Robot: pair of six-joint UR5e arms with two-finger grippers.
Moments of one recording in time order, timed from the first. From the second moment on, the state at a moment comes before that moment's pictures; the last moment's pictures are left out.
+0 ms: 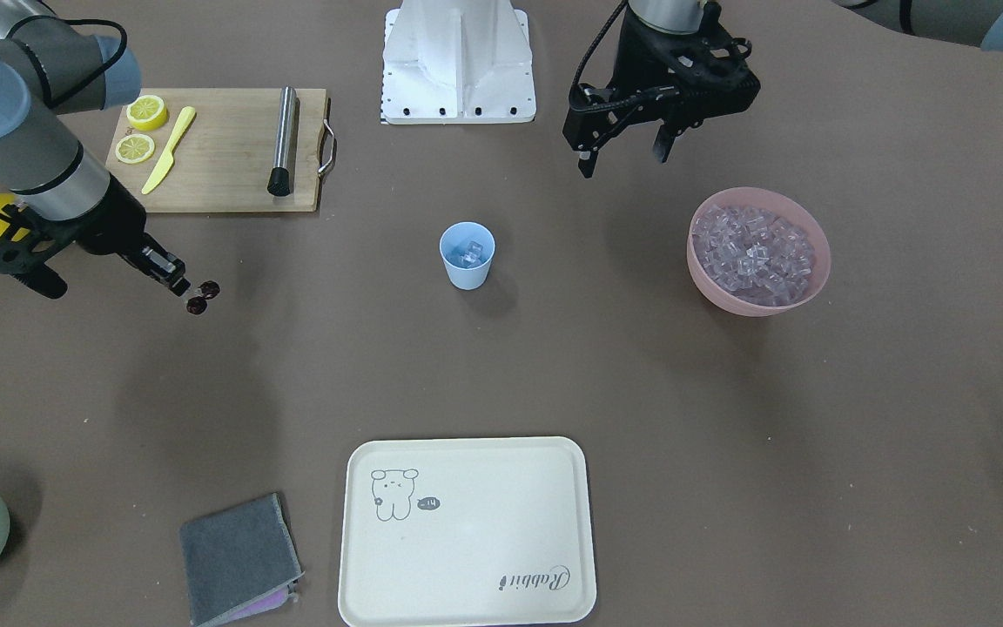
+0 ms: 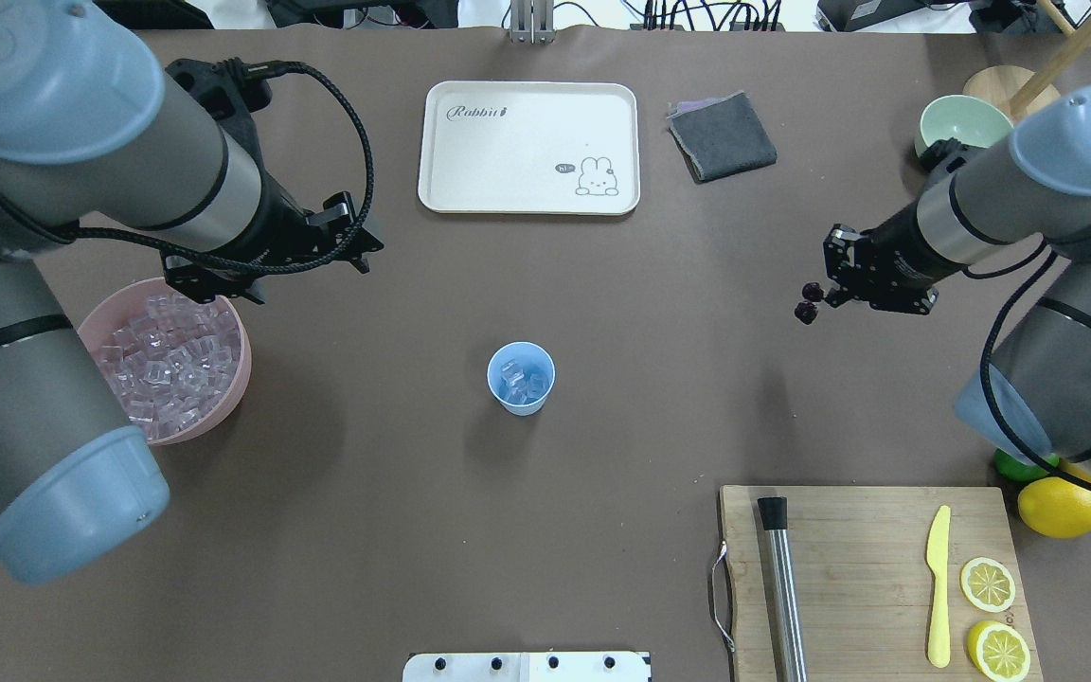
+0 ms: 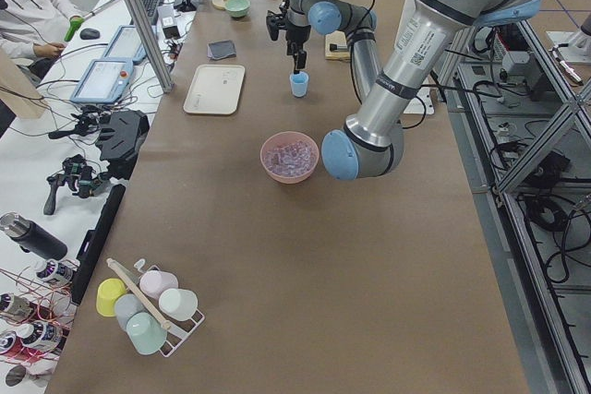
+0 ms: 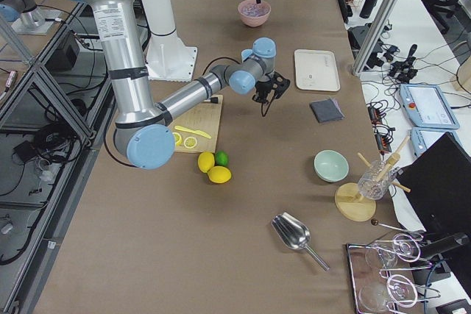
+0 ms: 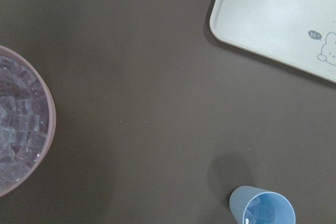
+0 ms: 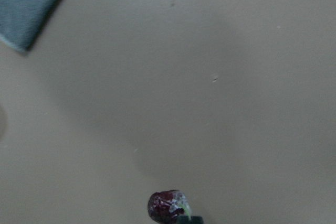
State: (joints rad) left arm -0.73 -2.19 -2.15 -1.16 -1.92 -1.34; right arm 0.86 -1.29 1.88 -1.39 2.15 1.61
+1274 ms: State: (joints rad) left arm -0.88 -2.06 -2.12 -1.12 -2.08 -0.93; right arm 0.53 -0.82 1.89 -1.73 1.88 1.82
